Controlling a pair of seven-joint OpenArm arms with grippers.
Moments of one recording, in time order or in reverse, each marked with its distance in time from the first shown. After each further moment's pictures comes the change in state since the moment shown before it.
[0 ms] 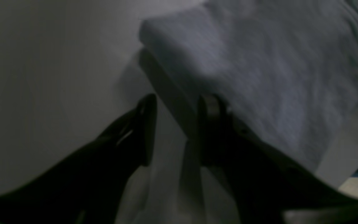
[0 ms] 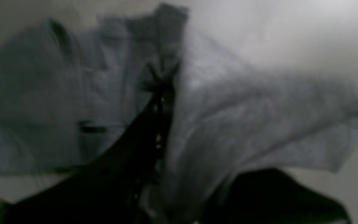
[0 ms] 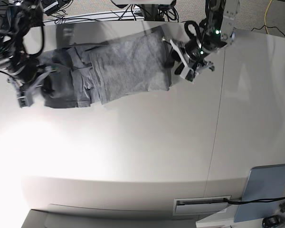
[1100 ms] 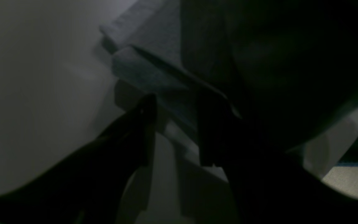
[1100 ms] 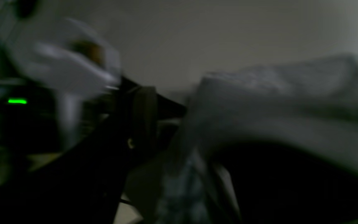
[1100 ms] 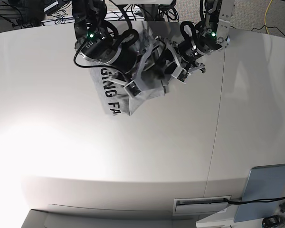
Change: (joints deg) left arm -0.7 2.2 0.1 -1.5 0.0 -4.9 0.0; right arm 0.4 -21.1 -40.4 3.0 -13.7 3.1 10.4
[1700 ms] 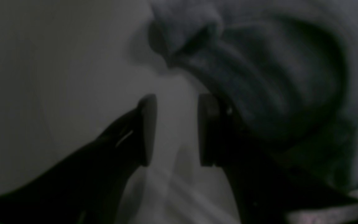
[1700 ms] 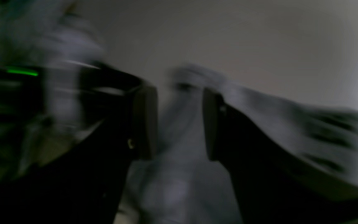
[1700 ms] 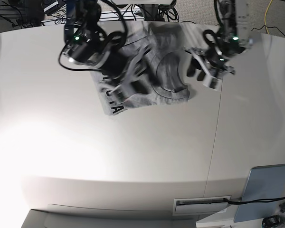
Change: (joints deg) left arm 0.6 -0.1 -17.4 3.9 -3.1 -2.8 6.8; right arm 1.2 0.1 10.4 2.6 4.0 2.1 -1.5
